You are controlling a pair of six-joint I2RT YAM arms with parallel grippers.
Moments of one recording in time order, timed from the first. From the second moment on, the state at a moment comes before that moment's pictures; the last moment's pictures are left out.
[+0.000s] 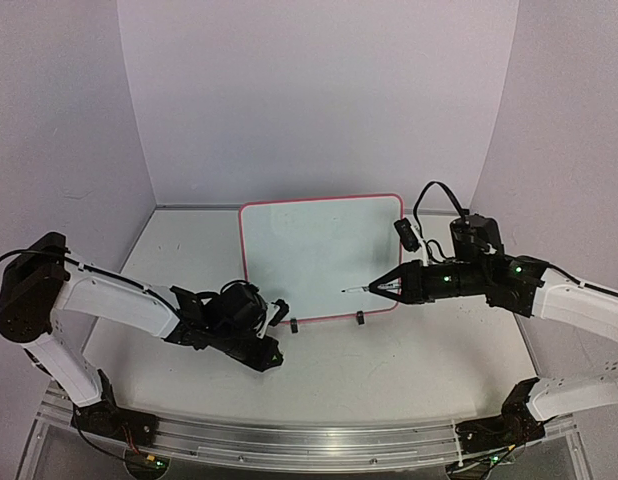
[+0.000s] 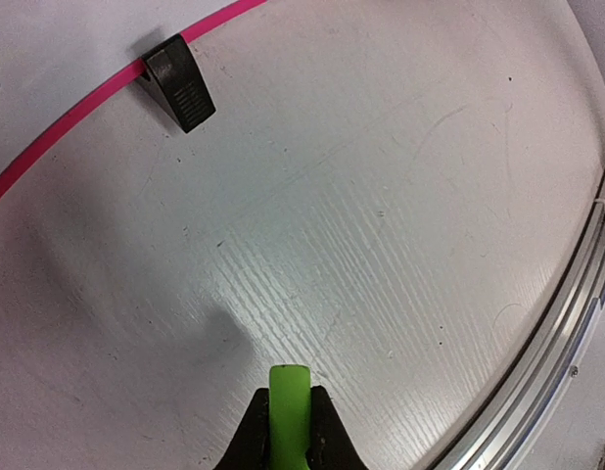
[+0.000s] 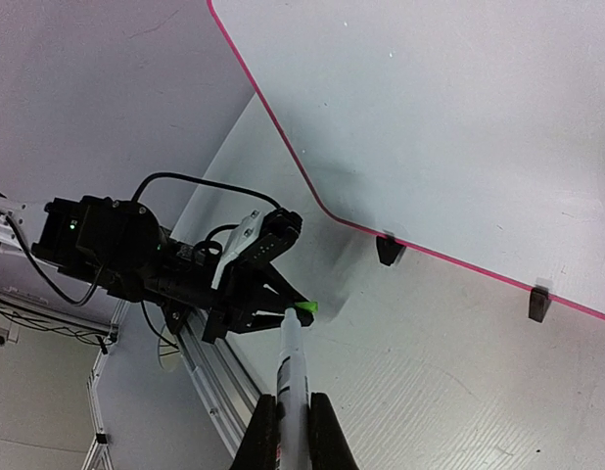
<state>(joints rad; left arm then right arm) -1.07 1.61 0.79 -0.13 0.13 -0.56 0.71 1.12 0.81 -0.19 -0.48 0.56</state>
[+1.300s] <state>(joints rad) -1.07 1.39 0.88 -0.49 -0.13 -0.62 0.75 1.03 0.80 -0.22 -0.33 0.56</state>
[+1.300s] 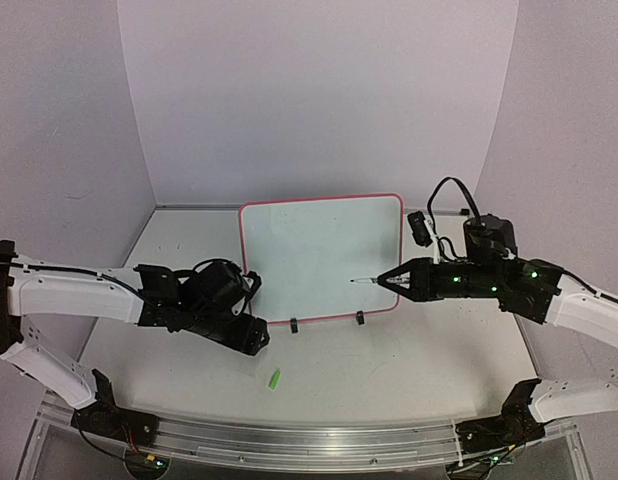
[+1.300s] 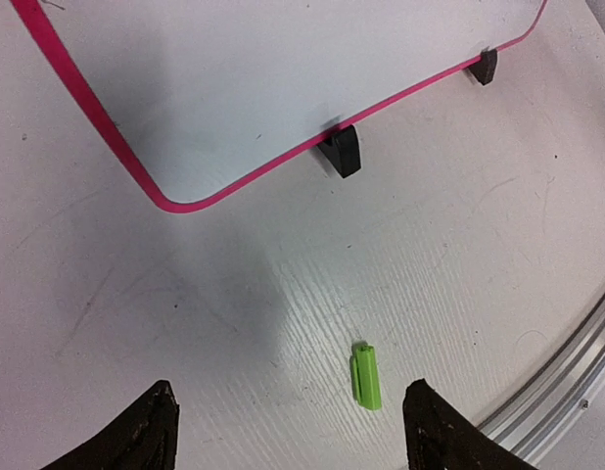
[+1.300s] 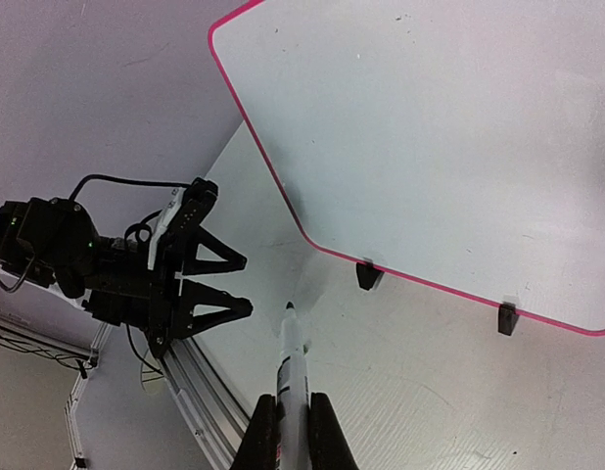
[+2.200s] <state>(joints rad) -0.40 1.28 1.20 -0.65 0.43 -0.14 0.90 1.13 0.78 -0.04 -0.29 0.59</state>
